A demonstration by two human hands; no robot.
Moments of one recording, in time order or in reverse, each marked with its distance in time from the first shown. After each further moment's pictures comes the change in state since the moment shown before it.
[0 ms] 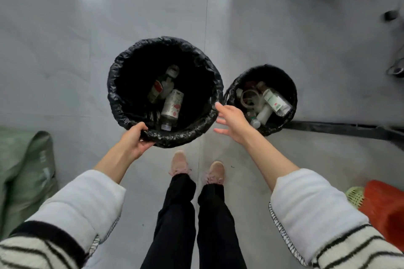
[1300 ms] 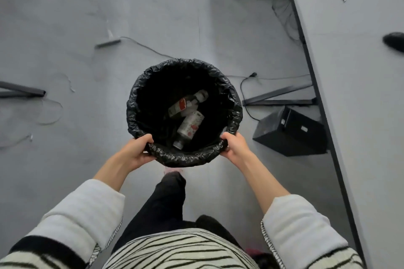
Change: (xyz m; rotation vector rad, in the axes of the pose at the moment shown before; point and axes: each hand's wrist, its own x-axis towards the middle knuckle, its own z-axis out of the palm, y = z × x) left_hand -0.128 0.754 0.357 0.234 -0.270 0.233; right_hand 0.026 -0.786 0.118 0.372 0.111 -0.219
